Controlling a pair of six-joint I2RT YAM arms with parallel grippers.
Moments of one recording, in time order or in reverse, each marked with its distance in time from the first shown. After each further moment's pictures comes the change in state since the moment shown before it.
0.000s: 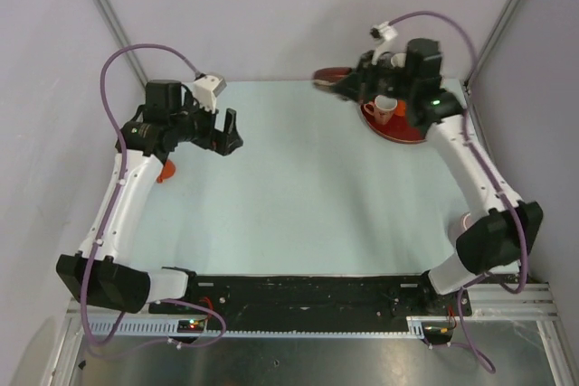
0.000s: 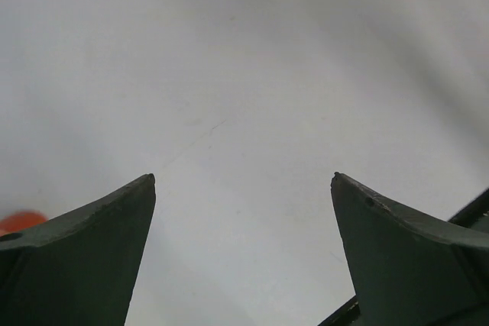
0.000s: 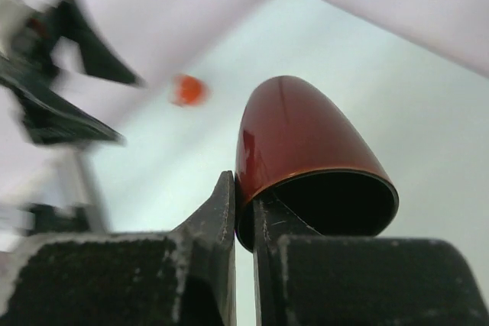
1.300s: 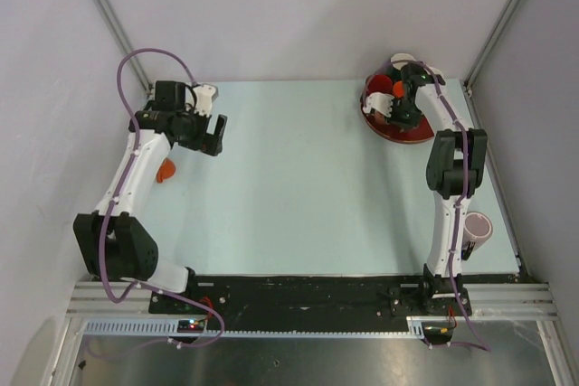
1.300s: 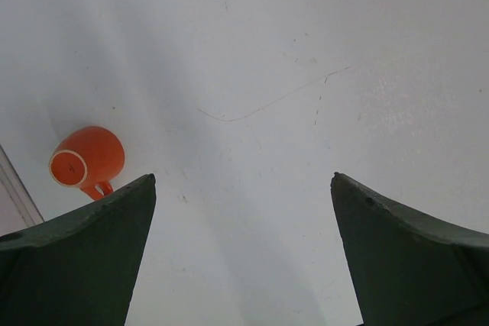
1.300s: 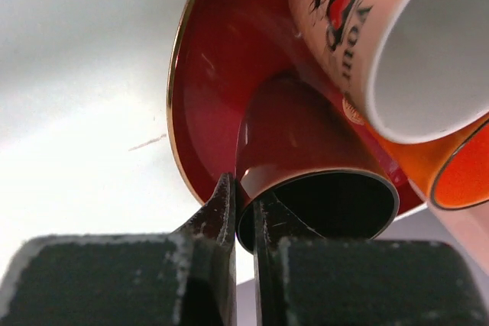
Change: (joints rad) left arm 0.119 0.179 -0.039 -0.024 -0.274 0.097; right arm -0.314 0.691 0.465 -0.906 0.658 -1.719
